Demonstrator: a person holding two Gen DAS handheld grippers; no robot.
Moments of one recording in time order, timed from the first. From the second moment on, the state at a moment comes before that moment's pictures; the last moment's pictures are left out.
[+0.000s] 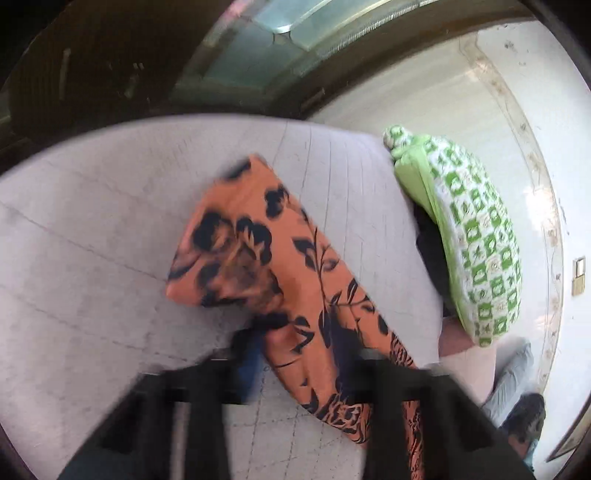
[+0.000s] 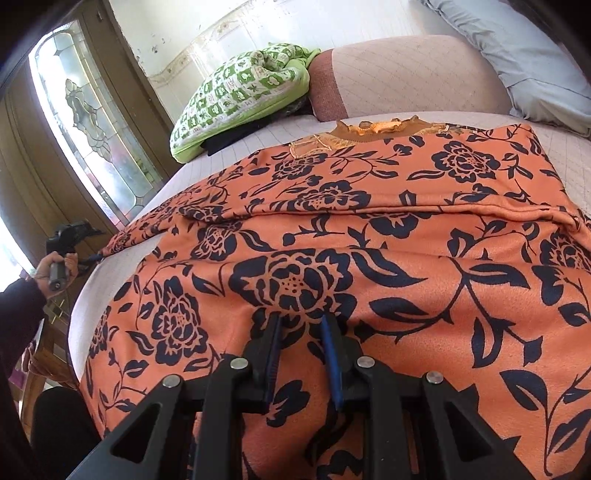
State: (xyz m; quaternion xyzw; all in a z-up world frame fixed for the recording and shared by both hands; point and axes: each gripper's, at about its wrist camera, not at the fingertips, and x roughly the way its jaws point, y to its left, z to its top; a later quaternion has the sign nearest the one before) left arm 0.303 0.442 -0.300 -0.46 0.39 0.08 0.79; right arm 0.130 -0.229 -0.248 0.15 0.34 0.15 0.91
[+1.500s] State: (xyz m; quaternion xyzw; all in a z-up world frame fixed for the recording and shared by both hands) left arm 0.292 -0.116 -0.177 -0.01 0.43 -0.22 0.87; right arm 0.084 -0.402 -0.228 0.42 0.20 0.05 0.88
